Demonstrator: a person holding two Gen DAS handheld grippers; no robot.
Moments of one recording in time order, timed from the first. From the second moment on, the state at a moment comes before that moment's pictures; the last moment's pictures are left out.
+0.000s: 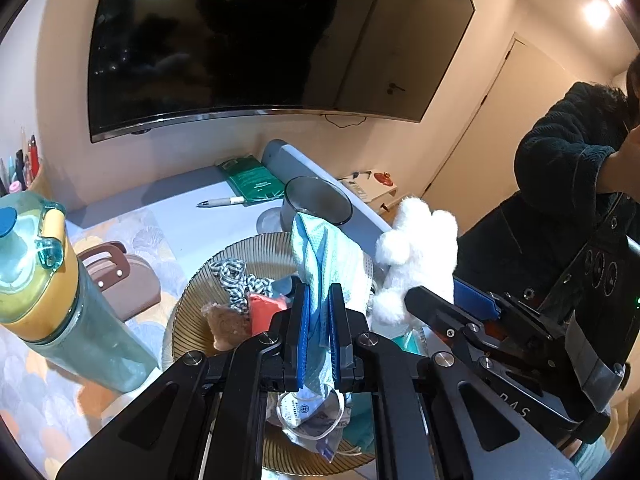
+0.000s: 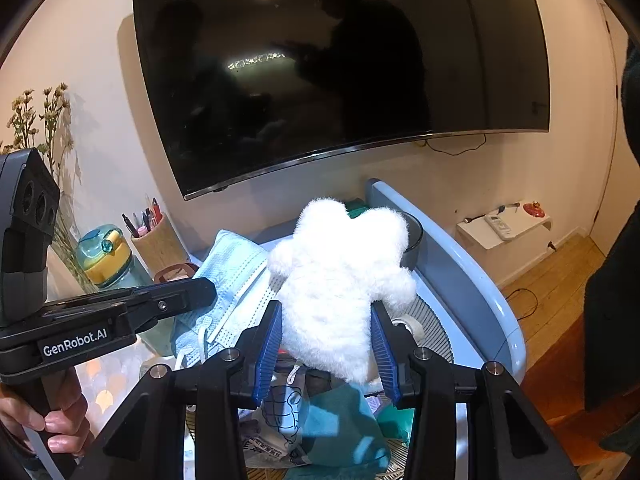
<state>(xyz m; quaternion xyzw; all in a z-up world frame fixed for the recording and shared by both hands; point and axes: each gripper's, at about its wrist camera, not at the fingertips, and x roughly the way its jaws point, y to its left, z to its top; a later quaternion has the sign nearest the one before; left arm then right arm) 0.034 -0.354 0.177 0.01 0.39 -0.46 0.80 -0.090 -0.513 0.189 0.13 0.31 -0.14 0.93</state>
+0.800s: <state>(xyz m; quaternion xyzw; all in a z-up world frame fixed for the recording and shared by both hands) 0.040 -0.358 0.178 0.01 0.42 -0.44 0.80 -0.095 -0.507 0.205 0.13 0.27 -0.15 0.94</state>
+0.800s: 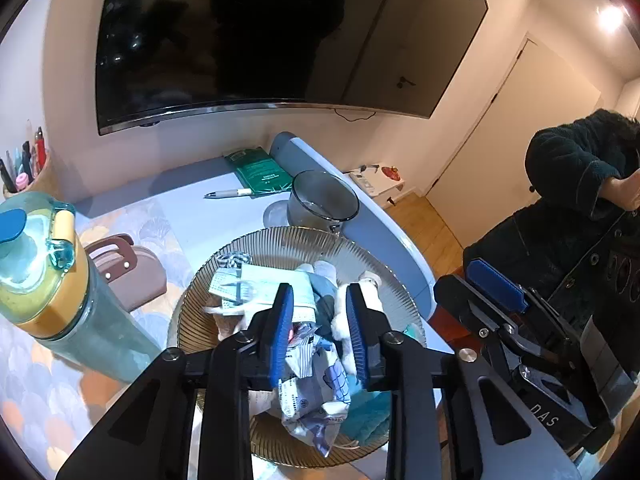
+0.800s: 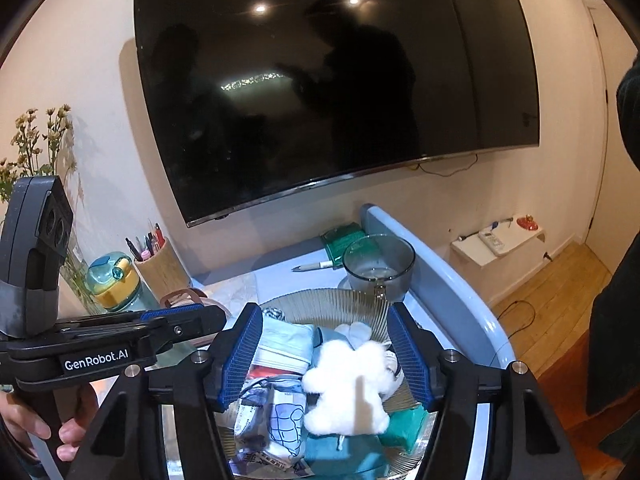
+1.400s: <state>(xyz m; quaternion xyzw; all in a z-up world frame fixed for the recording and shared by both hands) 0.028 -0.349 0.212 -0.01 0.41 -0.47 0.78 -0.101 -0.507 0.218 0.14 0.26 -0.17 0.94</state>
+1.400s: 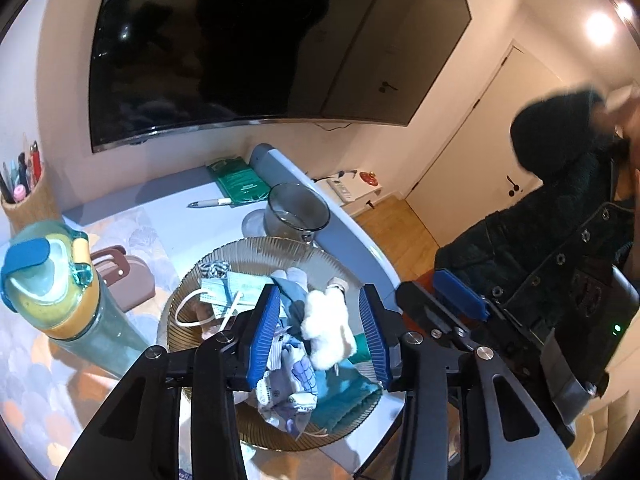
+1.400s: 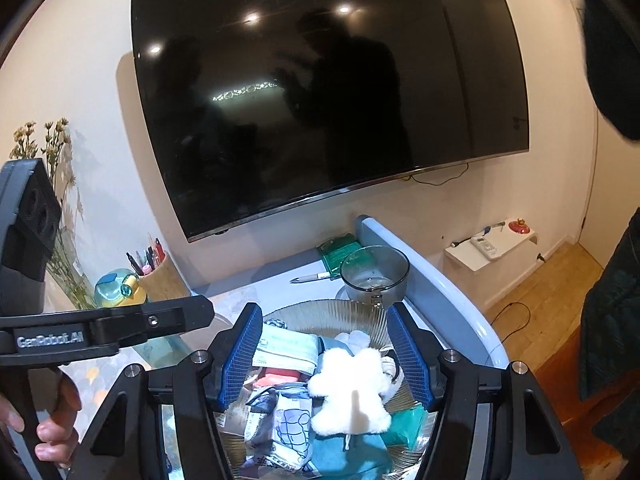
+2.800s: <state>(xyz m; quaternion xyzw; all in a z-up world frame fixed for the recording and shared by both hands) 0.011 0.042 0.184 -0.12 0.41 -0.24 0.87 -0.050 -0.196 0.223 0.07 0.28 0.06 0.96</state>
